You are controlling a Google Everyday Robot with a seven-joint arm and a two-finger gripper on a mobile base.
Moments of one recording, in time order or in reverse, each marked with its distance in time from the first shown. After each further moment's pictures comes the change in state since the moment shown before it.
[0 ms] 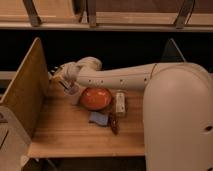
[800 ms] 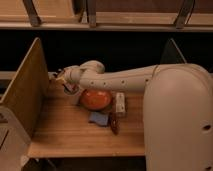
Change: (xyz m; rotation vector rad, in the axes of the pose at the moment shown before) arm 0.019 0.005 -0.001 -0.014 0.017 0.043
